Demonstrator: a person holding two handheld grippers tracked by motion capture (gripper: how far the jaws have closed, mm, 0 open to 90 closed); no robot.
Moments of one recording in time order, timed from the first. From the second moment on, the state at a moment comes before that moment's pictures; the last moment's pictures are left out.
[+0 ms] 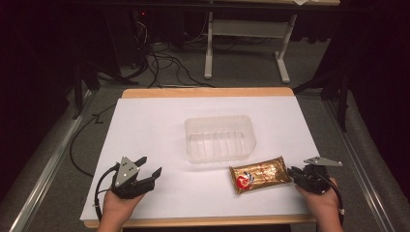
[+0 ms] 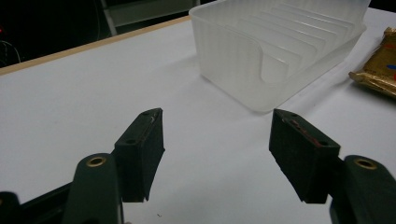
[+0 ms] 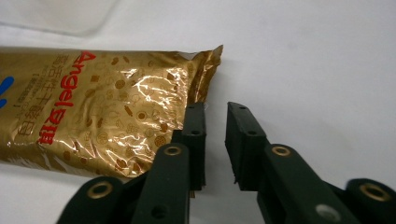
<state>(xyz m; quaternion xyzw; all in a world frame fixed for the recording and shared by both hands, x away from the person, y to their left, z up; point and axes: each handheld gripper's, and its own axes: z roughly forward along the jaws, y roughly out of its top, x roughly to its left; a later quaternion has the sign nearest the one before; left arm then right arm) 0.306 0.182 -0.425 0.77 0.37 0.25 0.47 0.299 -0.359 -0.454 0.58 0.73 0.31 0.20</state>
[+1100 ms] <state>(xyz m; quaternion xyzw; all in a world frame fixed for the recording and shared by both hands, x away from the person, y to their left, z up) 0.310 0.177 -0.426 0.77 0.36 0.25 0.46 0.298 -0.378 -0.478 0.63 0.64 0.43 0.03</state>
